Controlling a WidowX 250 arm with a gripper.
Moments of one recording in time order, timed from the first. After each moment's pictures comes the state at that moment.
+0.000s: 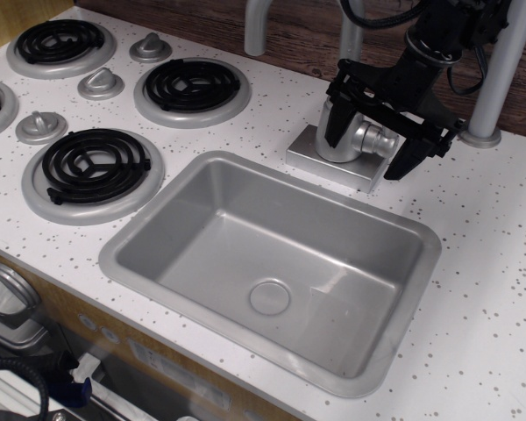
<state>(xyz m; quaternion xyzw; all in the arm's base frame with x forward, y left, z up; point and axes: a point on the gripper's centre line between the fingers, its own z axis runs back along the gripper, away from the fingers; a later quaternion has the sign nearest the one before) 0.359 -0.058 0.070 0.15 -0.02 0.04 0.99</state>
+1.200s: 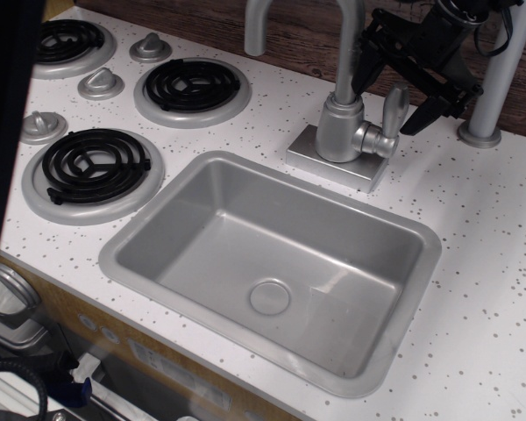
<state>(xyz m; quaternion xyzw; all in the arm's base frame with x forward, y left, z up) 0.410 -0.058 0.086 0.19 -0.06 -0.07 0.98</state>
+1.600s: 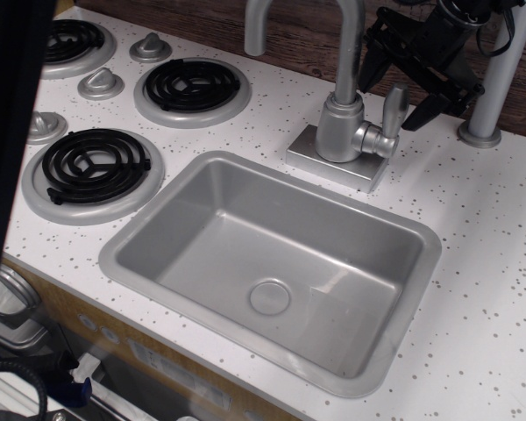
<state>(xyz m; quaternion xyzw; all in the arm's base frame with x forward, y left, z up) 0.416 -0.058 0.085 0.19 -0.07 -0.07 0.98</state>
